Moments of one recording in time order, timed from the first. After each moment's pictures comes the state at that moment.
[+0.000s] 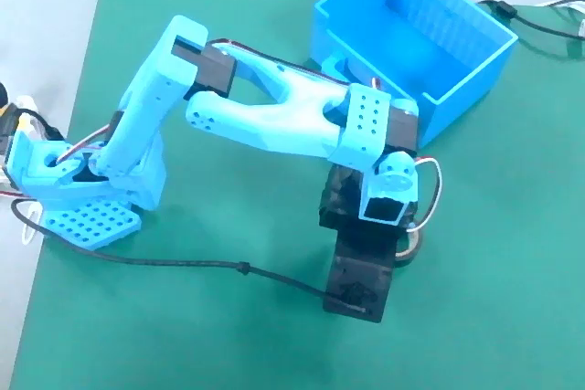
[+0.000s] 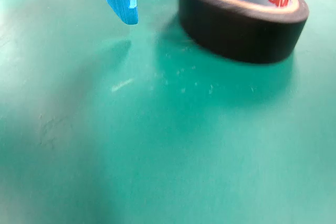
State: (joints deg) arm 10.5 66.5 78.3 76.3 -7.4
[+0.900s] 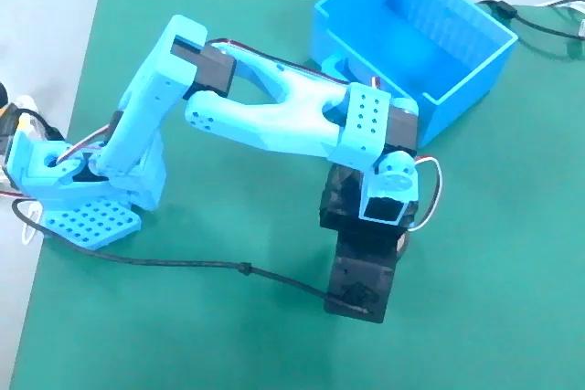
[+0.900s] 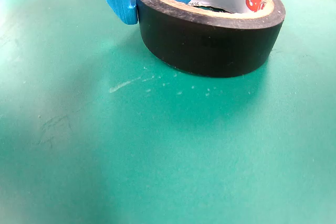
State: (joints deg) arm 11.2 66.7 78.3 76.3 -8.3
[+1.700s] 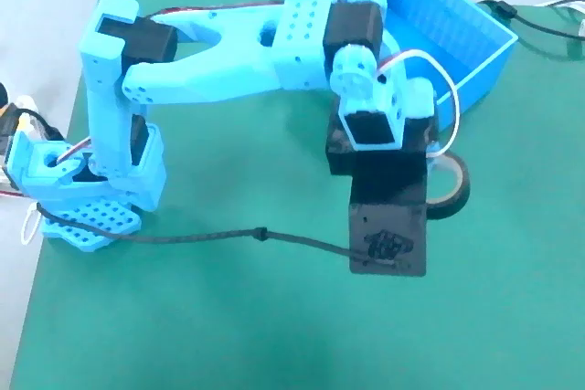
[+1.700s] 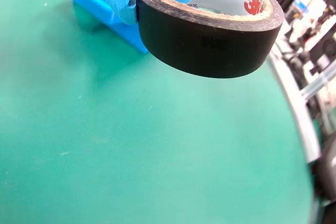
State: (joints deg) arm 11.2 87.5 59.4 89.8 -10.5
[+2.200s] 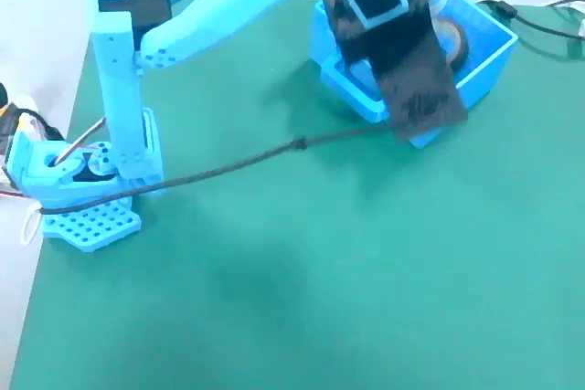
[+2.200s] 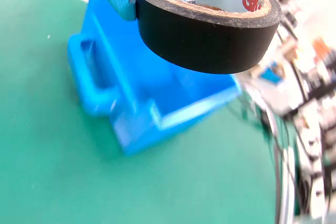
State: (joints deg) arm -13.4 88.4 54.1 90.0 -9.9
